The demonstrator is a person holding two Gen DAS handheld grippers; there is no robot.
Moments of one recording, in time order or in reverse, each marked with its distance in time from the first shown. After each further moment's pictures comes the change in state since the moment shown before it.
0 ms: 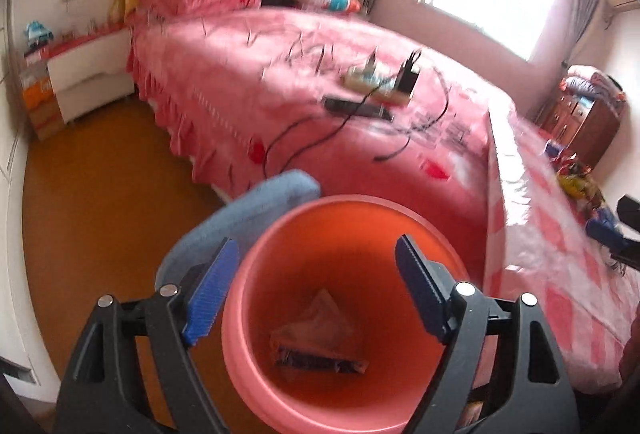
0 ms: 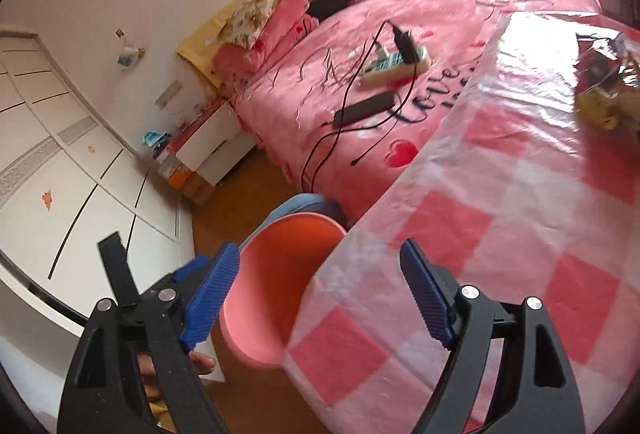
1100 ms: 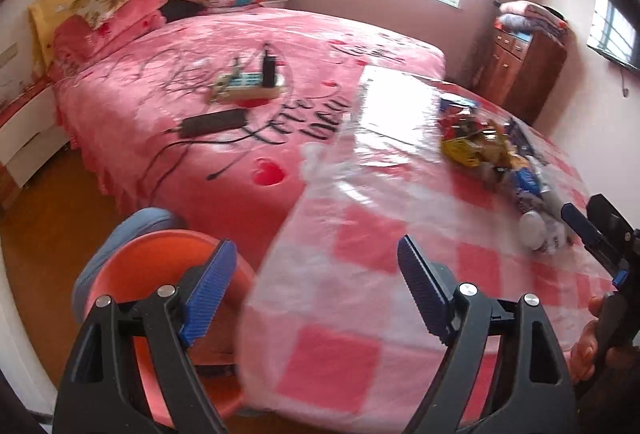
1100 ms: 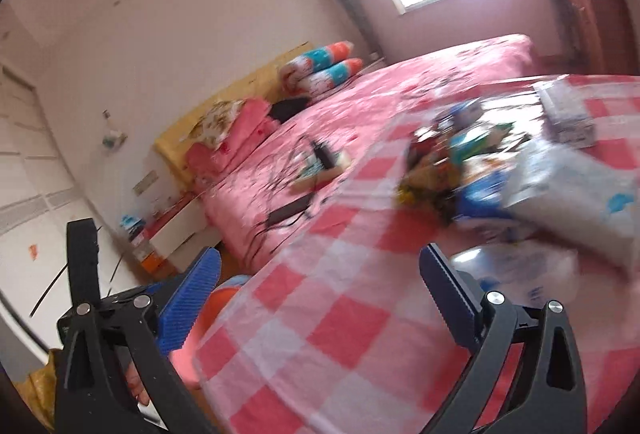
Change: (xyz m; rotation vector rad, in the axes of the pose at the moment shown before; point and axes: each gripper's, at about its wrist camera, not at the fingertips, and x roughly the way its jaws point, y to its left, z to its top) left arm -0.012 -0.206 0.019 0.244 0.105 -0.150; right arm -0.136 -0.116 -0.020 0.067 -0.389 -0.136
